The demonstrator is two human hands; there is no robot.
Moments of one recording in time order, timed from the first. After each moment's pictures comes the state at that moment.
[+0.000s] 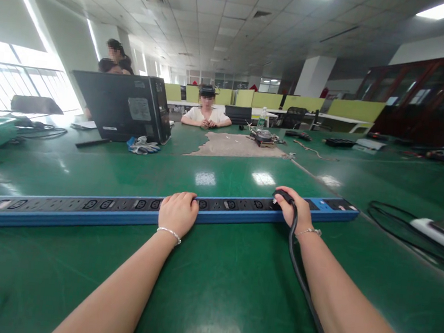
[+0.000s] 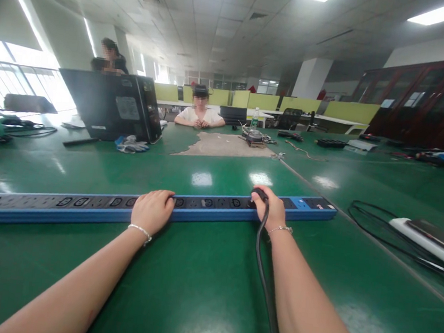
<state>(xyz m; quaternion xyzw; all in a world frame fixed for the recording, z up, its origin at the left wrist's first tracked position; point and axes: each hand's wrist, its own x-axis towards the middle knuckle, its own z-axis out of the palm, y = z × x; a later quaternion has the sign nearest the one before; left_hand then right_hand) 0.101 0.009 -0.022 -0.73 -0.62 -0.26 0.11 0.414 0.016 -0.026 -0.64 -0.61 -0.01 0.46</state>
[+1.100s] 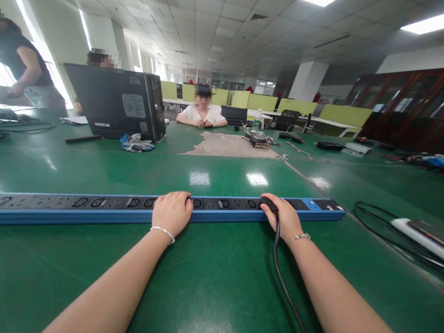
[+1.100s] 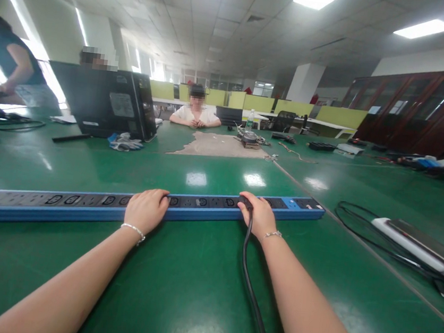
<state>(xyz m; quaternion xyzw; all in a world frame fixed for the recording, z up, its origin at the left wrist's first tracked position) 0.101 0.007 -0.020 -0.73 -0.62 -0.25 0.10 0.408 0.001 -0.030 -0.58 -0.73 -0.12 0.34</state>
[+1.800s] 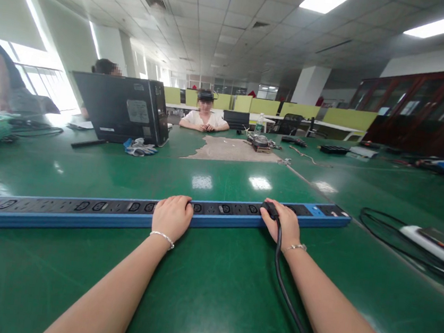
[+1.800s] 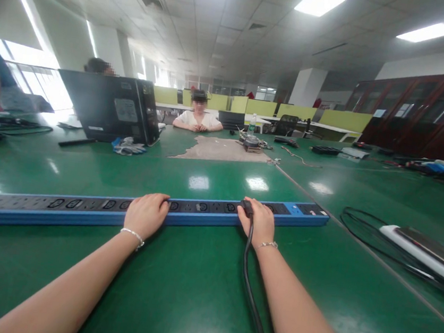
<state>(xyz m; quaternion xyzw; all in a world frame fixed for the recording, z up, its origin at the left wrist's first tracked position) 0.102 0.008 -0.019 -0.73 -0.62 -0.25 0.11 0.399 0.004 -0.043 -0.60 -0.67 -0.16 0.40</state>
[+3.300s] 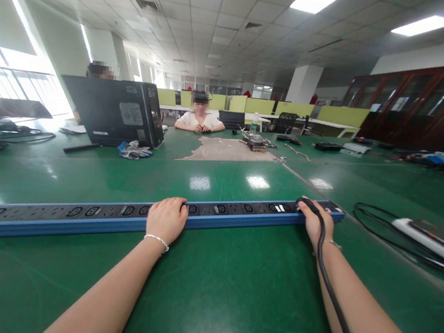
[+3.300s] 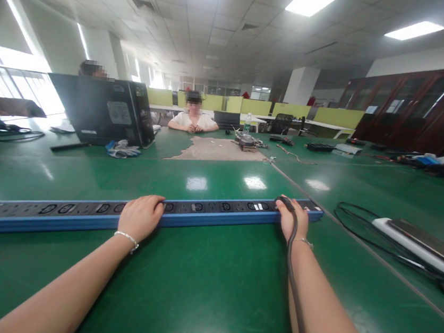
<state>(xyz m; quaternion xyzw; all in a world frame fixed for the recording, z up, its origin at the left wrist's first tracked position) 0.101 0.008 -0.019 -0.74 -0.62 -0.24 0.11 0.501 0.009 -0.045 -0.73 -0.48 -0.02 0.49</state>
